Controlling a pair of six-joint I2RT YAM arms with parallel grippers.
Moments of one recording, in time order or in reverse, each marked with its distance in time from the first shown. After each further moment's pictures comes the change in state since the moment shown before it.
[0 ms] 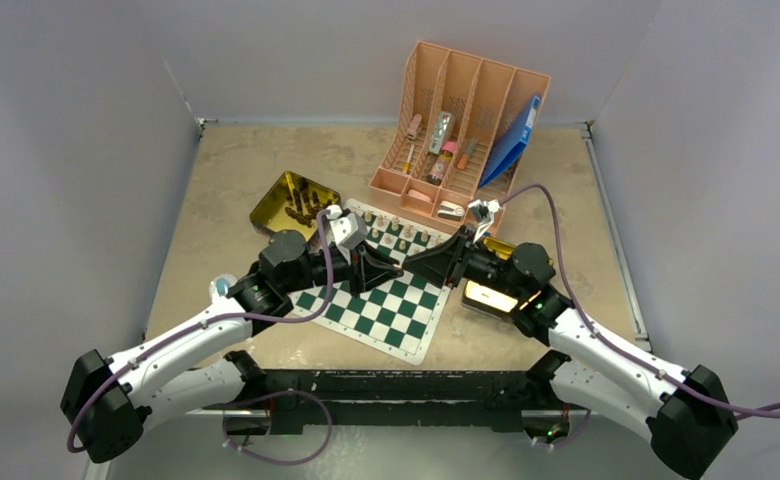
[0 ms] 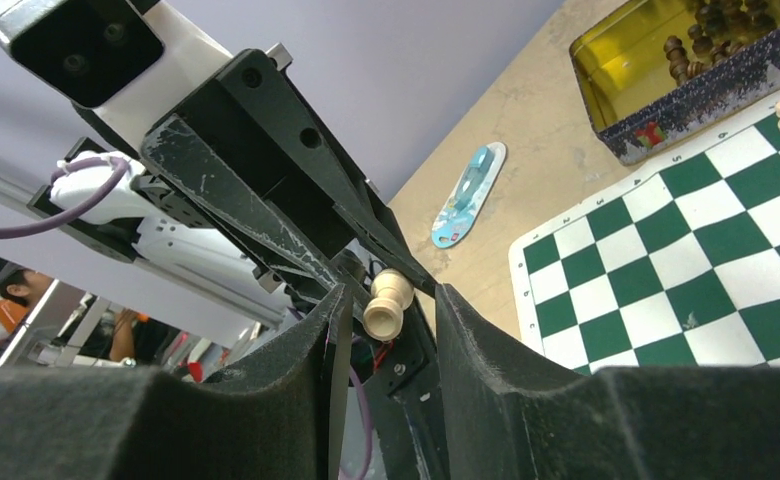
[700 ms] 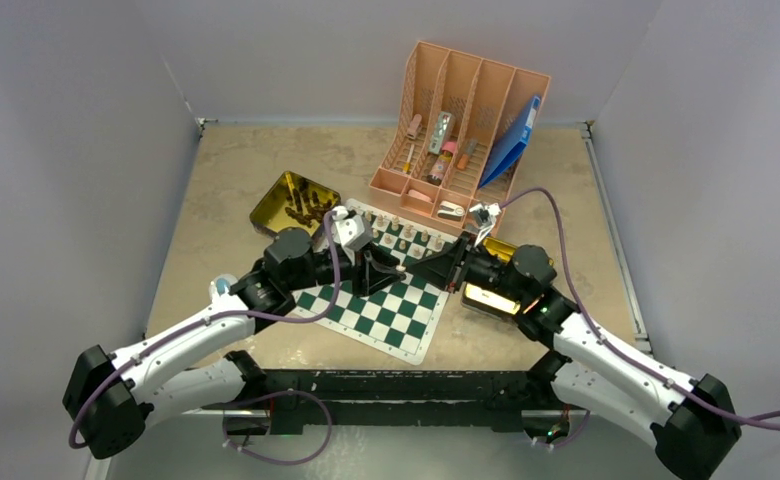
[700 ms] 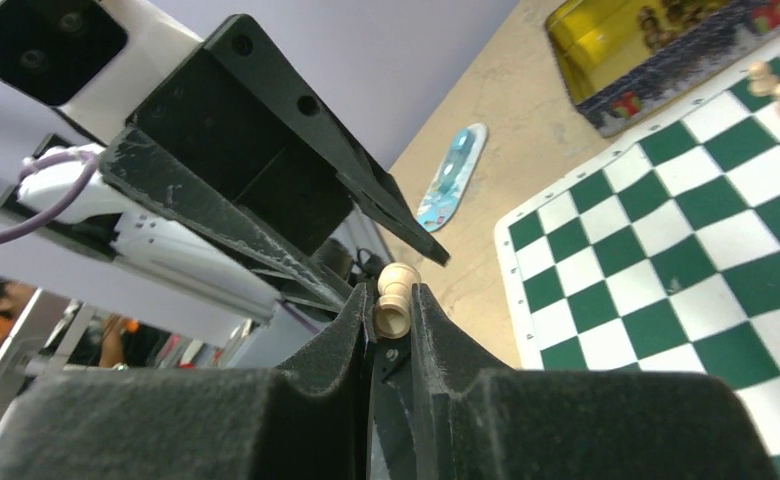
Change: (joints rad) left arm -0.002 0.026 0.010 -0.011 0.009 0.048; right arm 0.007 -0.025 0.001 -0.089 0.018 0.000
